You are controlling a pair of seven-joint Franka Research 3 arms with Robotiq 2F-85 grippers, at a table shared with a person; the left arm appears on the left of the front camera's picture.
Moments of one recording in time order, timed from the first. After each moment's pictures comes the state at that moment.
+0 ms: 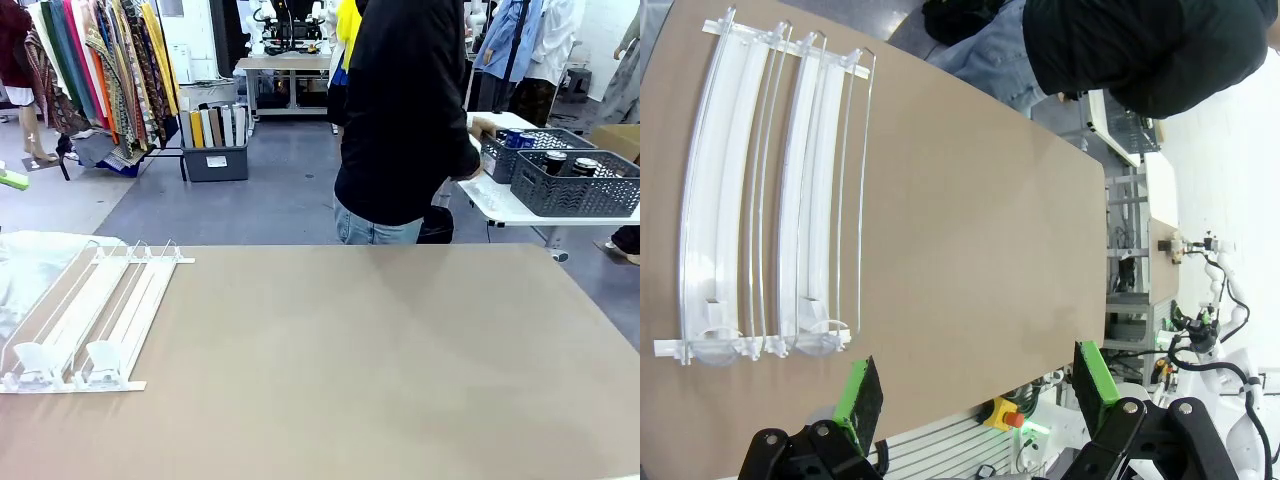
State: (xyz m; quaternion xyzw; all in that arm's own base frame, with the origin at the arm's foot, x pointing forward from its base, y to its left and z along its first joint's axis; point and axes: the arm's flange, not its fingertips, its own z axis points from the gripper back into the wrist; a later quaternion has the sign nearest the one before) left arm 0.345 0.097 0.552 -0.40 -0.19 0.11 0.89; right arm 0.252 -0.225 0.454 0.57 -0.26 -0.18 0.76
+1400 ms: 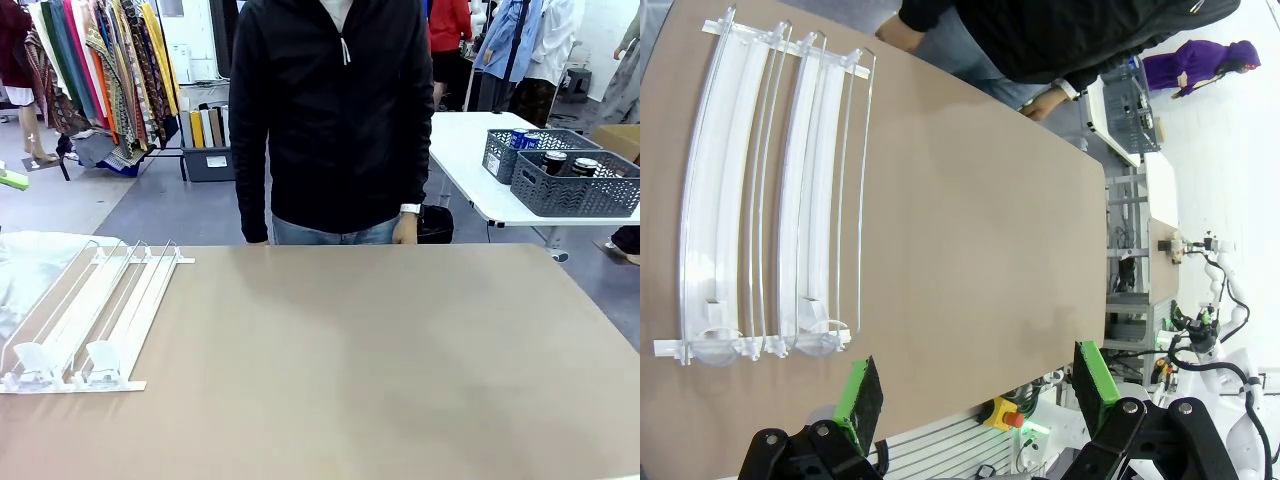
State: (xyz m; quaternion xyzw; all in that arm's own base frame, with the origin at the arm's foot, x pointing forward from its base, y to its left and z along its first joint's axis) left arm 0.345 0.097 0.552 -0.40 -0.19 0.11 0.89; right arm 0.252 -0.225 0.454 0.57 -0.26 -0.18 0.76
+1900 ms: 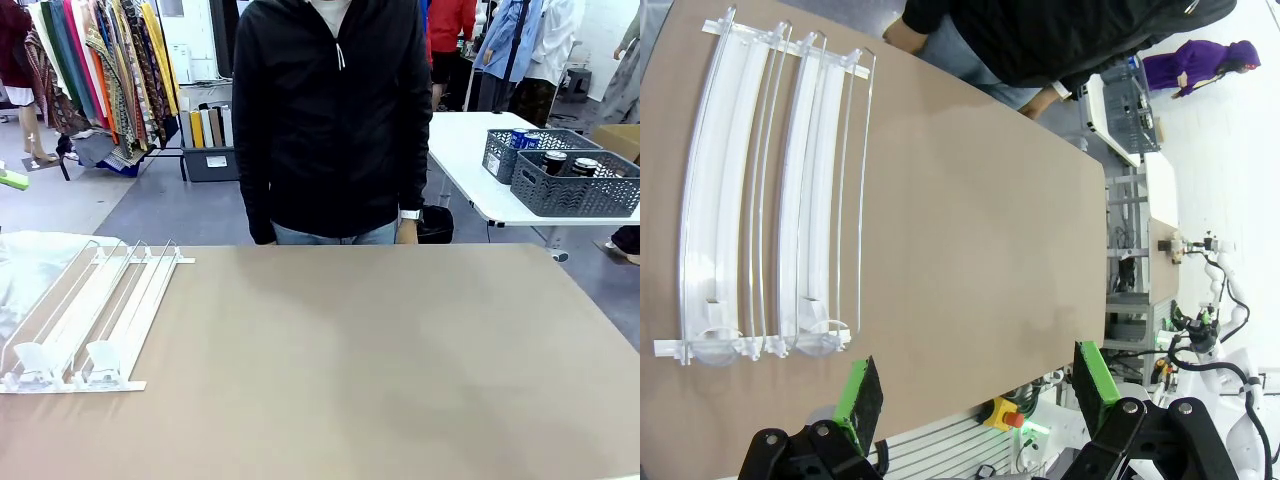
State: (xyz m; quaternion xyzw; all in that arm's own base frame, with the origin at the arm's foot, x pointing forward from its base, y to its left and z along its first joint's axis) left arm 0.345 0.097 0.552 -0.40 -0.19 0.11 0.89; right arm 0.252 -0.225 0.454 0.57 -0.26 -0.18 0.76
